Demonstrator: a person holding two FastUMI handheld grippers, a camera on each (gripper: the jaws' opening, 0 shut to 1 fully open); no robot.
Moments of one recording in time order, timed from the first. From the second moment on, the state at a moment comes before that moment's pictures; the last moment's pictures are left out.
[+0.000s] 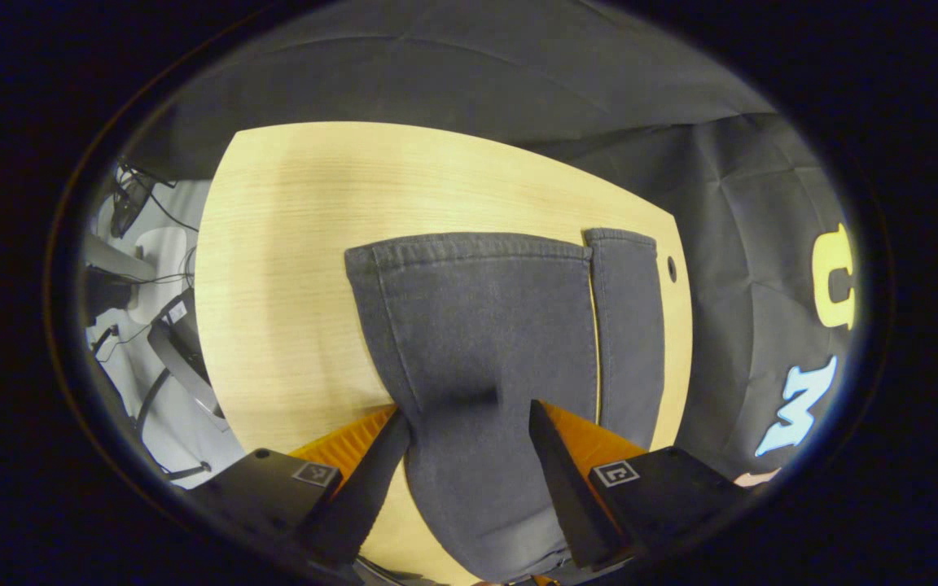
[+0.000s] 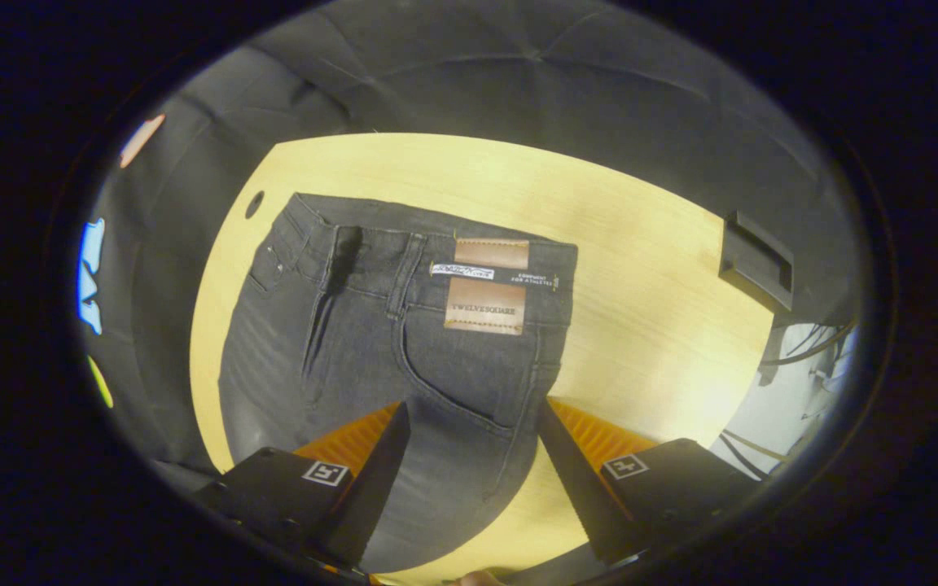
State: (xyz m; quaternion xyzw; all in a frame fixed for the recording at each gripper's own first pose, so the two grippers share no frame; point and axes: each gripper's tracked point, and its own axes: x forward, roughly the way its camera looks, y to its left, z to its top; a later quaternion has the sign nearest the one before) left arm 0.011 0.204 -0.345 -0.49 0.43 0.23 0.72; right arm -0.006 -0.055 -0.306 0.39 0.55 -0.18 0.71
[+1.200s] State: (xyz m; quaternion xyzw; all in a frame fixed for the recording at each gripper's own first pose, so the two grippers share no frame) left arm 0.012 0.199 -0.358 -0.57 0.41 0.18 0.69; right arm -0.002 -0.061 -0.303 0.45 0.54 -0.08 0.70
